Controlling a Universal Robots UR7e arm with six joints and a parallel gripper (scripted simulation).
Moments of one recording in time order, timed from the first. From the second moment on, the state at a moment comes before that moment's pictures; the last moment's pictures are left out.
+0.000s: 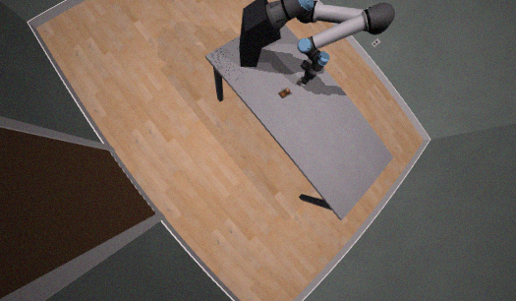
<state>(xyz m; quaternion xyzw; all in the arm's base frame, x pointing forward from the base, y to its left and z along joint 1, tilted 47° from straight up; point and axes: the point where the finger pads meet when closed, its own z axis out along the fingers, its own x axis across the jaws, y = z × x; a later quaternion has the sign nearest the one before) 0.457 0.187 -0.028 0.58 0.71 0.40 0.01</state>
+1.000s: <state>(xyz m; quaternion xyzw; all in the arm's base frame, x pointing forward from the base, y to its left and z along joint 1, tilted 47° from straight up) 0.457 0.187 -0.028 0.58 0.71 0.40 0.01</state>
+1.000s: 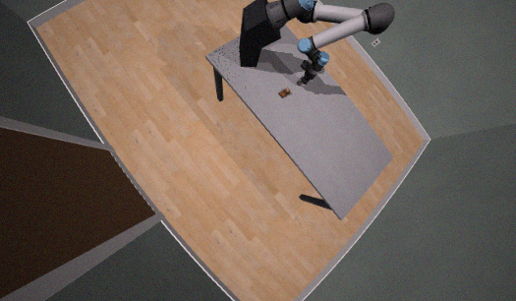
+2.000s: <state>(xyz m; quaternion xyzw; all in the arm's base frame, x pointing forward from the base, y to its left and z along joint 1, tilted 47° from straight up) 0.456 0.186 -0.027 0.58 0.71 0.40 0.01</state>
